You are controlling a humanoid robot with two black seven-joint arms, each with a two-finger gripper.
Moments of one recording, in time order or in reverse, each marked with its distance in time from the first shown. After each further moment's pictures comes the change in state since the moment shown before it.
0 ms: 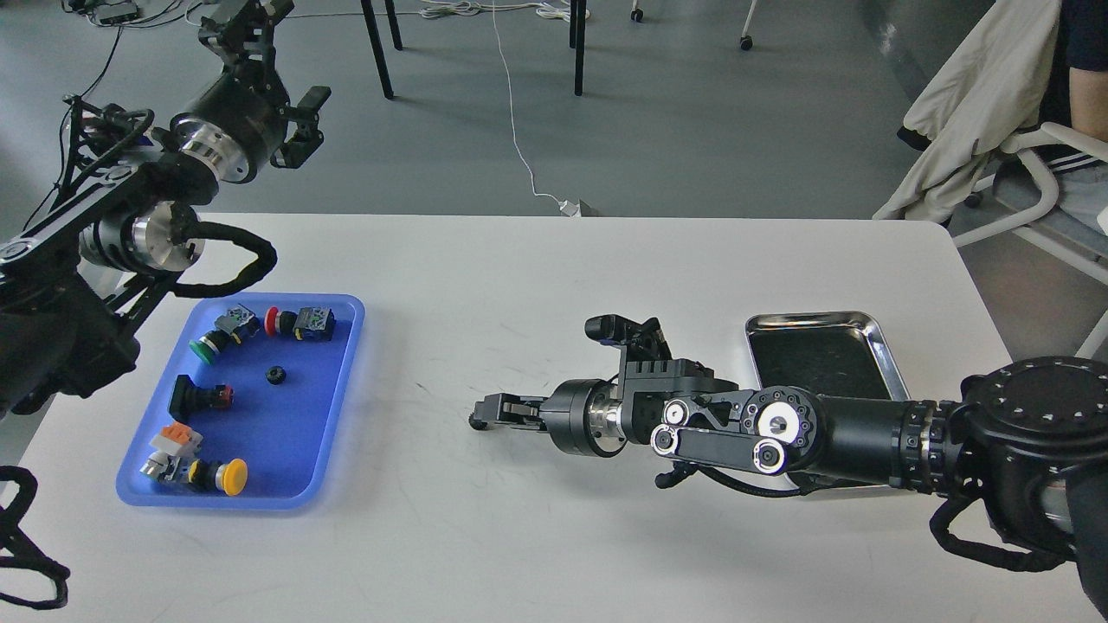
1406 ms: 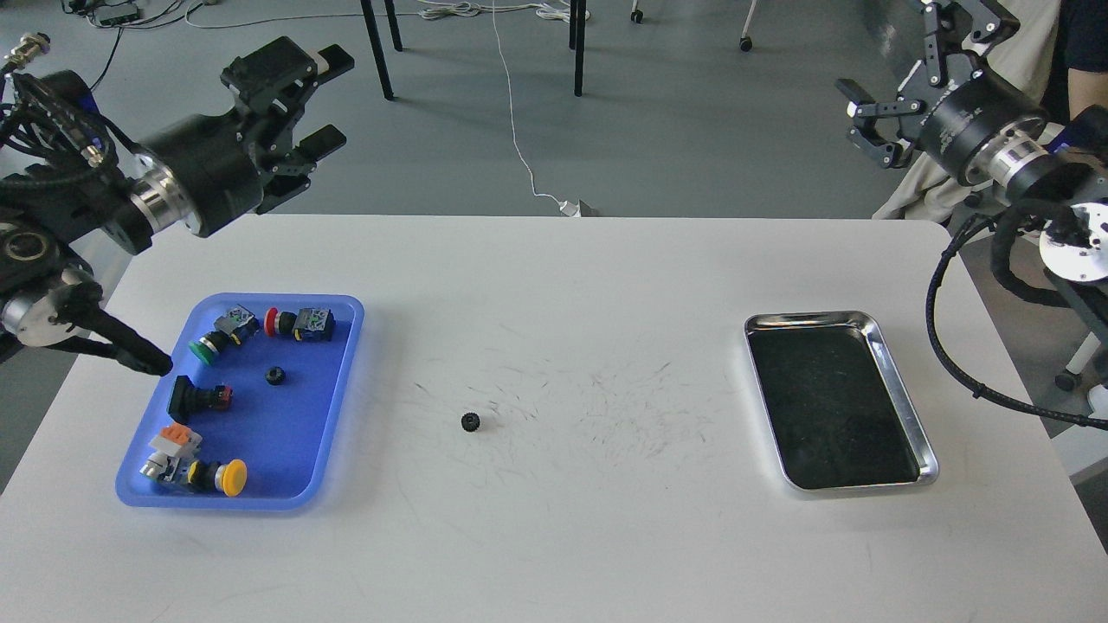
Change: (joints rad) left arm 0.032 0.493 0.258 -0.738 0.387 -0.007 0.017; right arm -0.368 -0.678 1.109 0.094 0.824 0.191 0.006
